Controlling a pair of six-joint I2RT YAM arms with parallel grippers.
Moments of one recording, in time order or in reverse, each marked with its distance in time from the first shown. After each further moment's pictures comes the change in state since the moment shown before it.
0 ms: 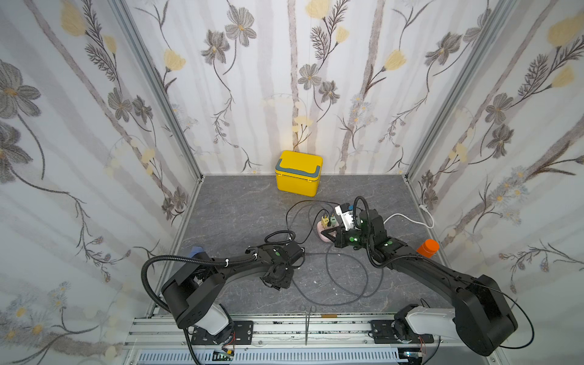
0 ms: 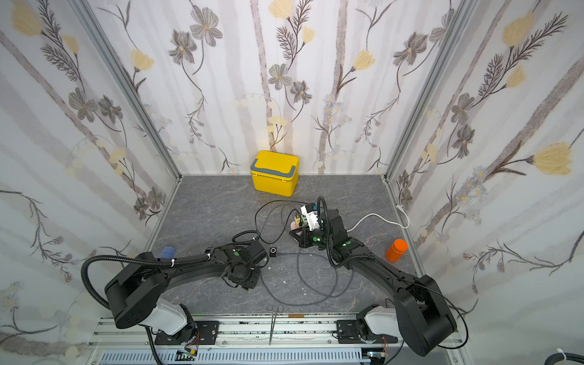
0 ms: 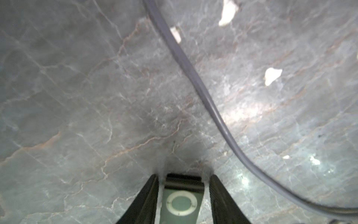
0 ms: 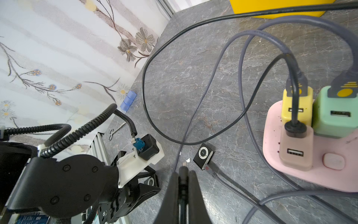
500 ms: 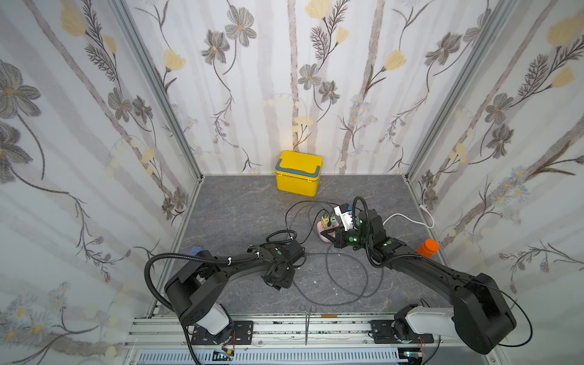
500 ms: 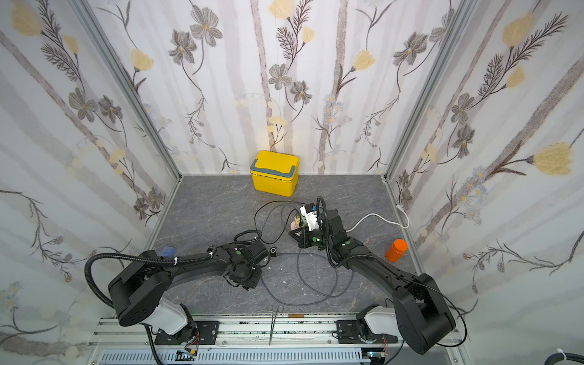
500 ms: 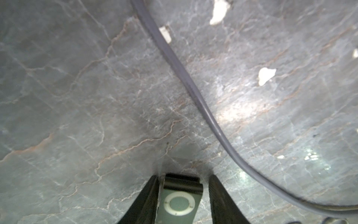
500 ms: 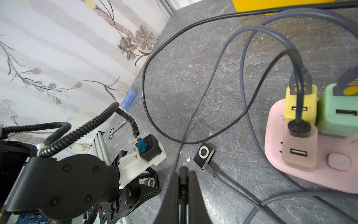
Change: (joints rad) left arm 0.000 0.043 0.030 -0.004 0.007 0.006; right arm 0.001 0.010 -0.003 0.008 -0.007 0.001
